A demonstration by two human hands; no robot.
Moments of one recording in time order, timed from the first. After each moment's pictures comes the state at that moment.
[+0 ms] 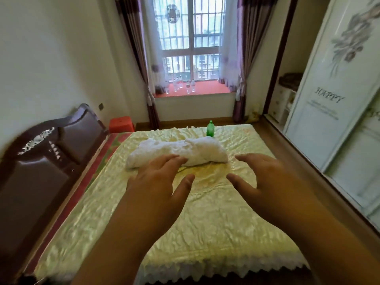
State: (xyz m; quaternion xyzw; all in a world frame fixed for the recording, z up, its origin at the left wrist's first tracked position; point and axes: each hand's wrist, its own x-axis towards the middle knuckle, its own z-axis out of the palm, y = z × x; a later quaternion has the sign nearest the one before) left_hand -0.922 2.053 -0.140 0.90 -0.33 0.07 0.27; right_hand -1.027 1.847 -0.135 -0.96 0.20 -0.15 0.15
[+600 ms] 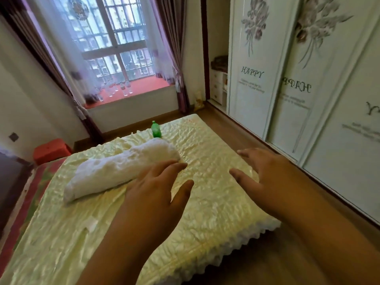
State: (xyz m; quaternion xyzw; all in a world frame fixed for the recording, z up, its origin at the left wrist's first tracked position) left_hand -0.940 1.854 -0.158 0.85 -0.48 0.00 0.20; right_hand -1.104 1.679 -0.164 -0.89 0.38 -0.16 0.20
